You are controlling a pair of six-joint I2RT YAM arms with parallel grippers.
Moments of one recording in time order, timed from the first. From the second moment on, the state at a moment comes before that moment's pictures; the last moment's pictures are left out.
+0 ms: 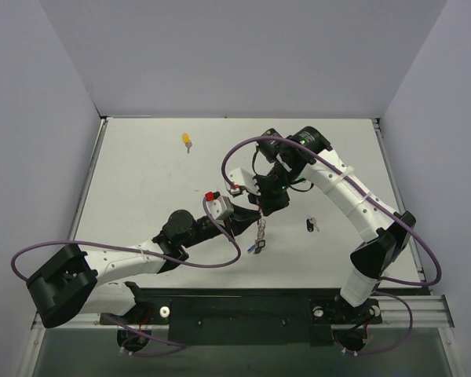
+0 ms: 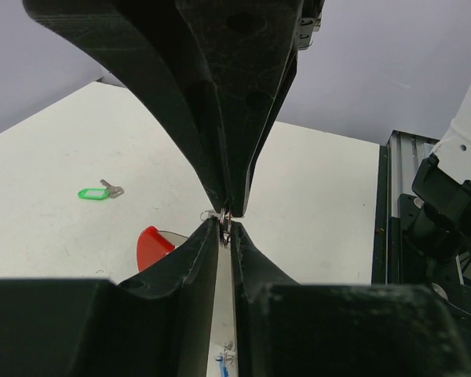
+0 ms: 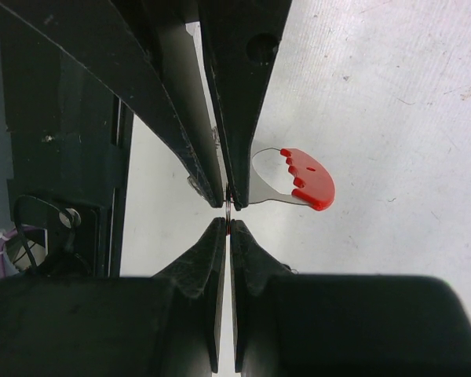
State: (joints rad) left arm -0.93 1.26 0.49 0.95 0.27 -0.12; right arm 0.72 1.70 1.86 -1.53 -0.46 -1.02
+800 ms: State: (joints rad) left arm -0.91 1.23 0.37 1.15 0.21 -0.35; right arm 0.57 1.67 1.85 -1.53 -0.69 -1.03
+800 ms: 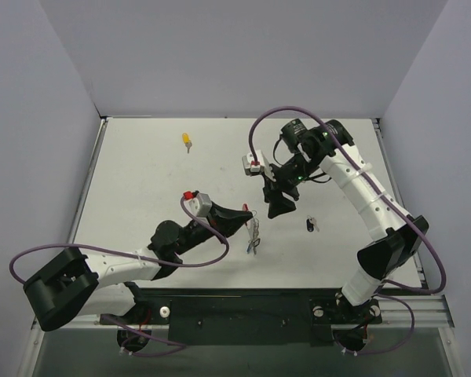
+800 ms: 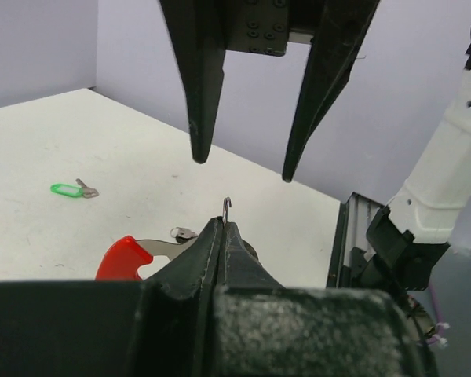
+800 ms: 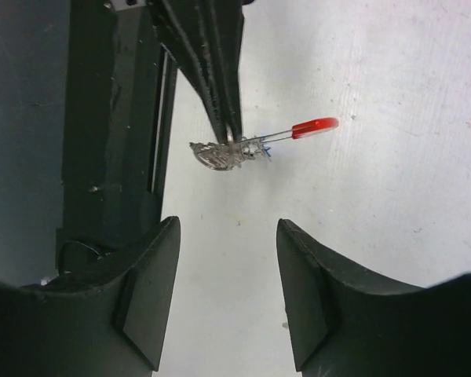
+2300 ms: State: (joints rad) left arm -0.91 1.24 0.34 1.26 0.22 -0.51; right arm 0.57 1.63 1.68 -1.37 -0.90 -0.89
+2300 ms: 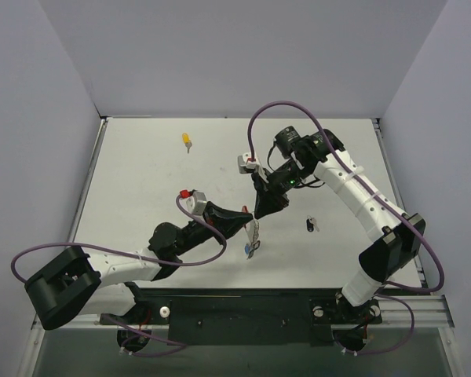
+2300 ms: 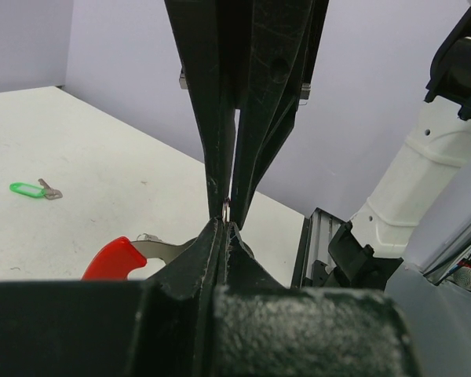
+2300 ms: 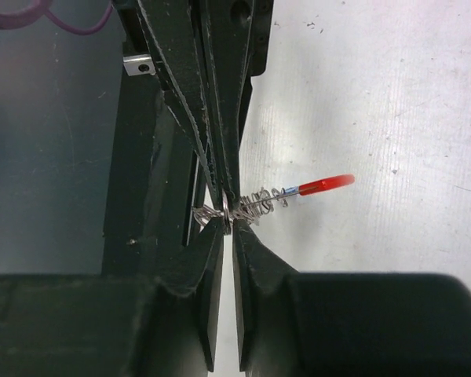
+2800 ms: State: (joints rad) left arm -0.91 1.23 0.34 1.25 0.22 -0.49; right arm 0.60 1.65 1.72 -1.41 -0.86 -0.92
